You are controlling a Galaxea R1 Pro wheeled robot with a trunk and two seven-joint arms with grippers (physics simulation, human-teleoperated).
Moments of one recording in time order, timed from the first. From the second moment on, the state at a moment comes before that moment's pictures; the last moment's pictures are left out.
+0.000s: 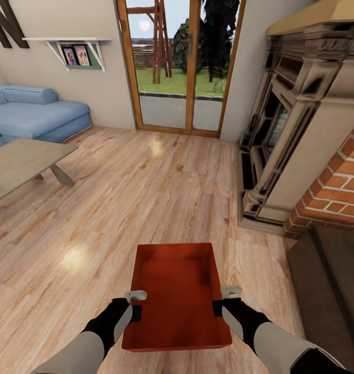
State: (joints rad) left arm -0.65 -0.12 0.01 -0.38 0.08 0.48 0.21; right arm -0.73 0.05 0.53 -0.24 -0.49 0.29 -0.22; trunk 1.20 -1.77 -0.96
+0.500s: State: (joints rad) left arm -0.65 -0.12 0.01 -0.38 0.08 0.48 0.21; right arm -0.73 0.05 0.54 -0.24 -0.49 0.29 -0.22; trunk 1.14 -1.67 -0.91
